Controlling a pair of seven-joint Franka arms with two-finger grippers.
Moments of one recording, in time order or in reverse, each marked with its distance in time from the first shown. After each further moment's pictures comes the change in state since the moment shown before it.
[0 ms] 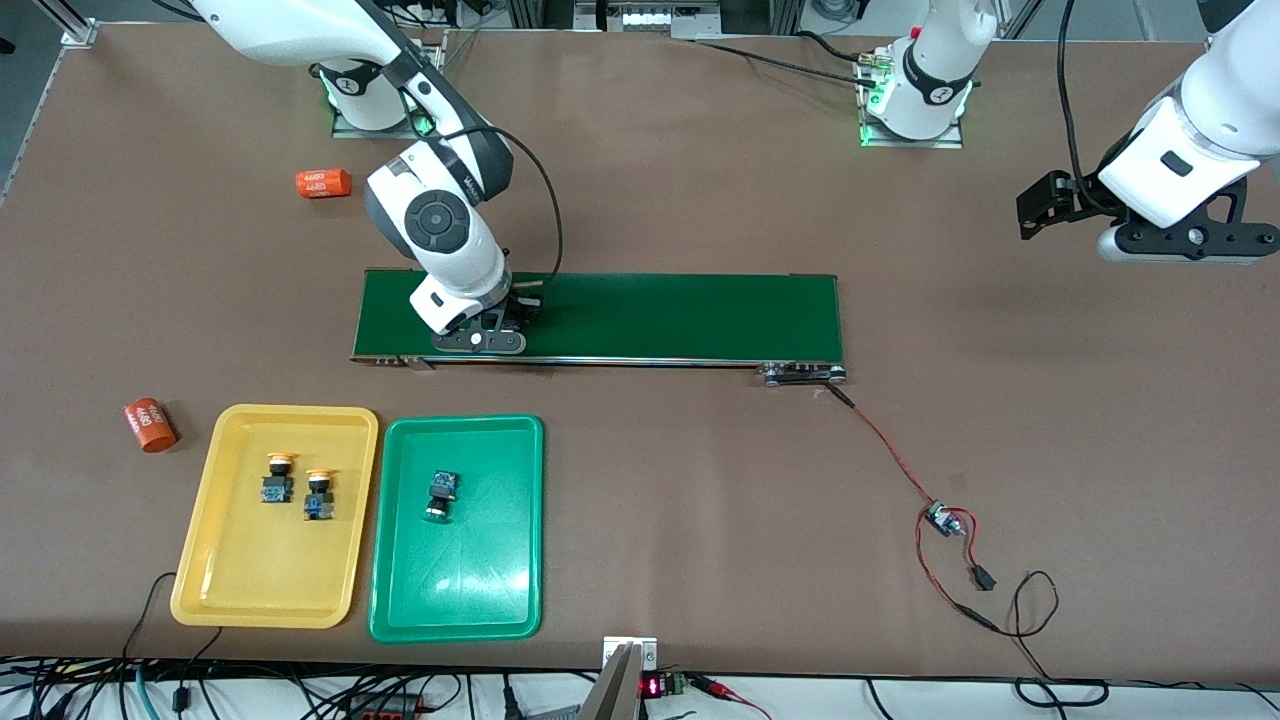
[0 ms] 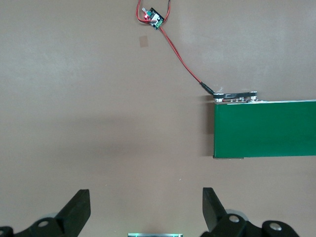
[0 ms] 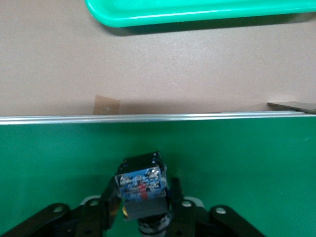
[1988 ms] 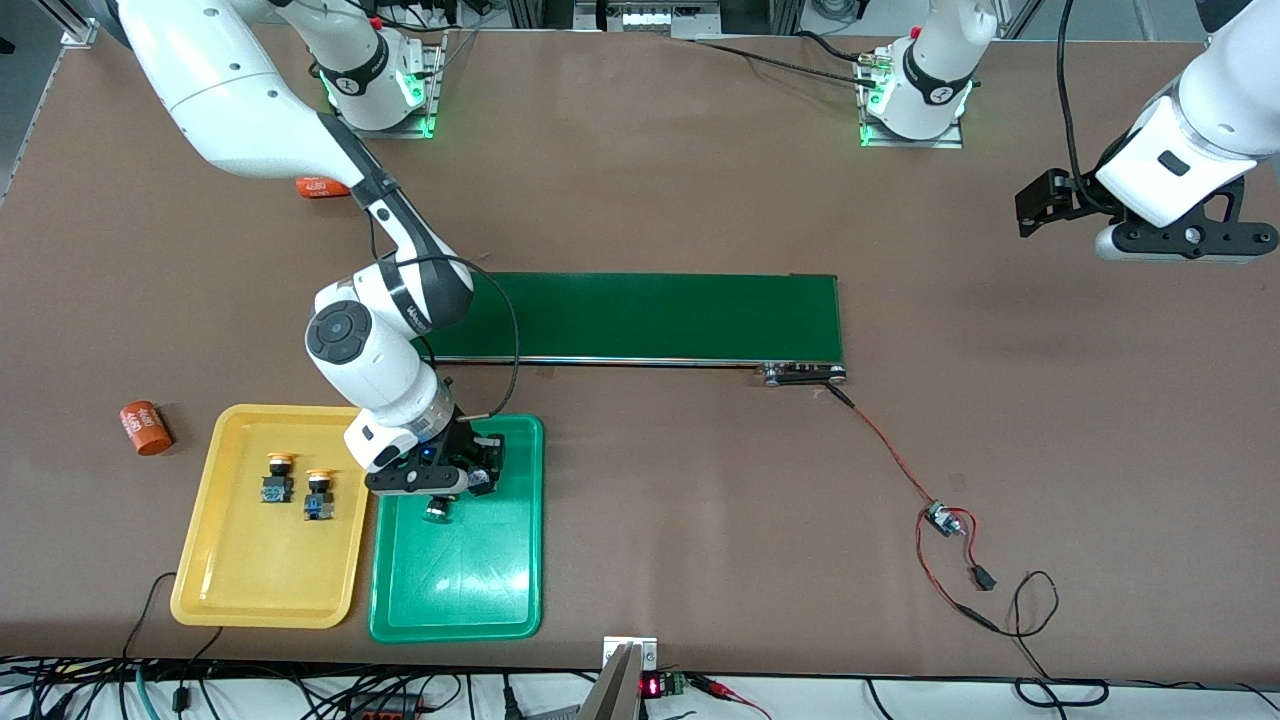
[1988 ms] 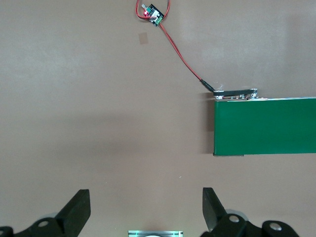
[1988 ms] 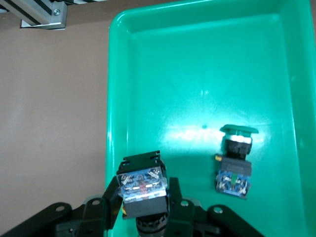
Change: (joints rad) left arm 0.000 0.000 -0.002 0.001 0.000 -0.009 0.000; right arm 0.008 0.344 -0.157 0.528 -0.001 0.229 -0.273
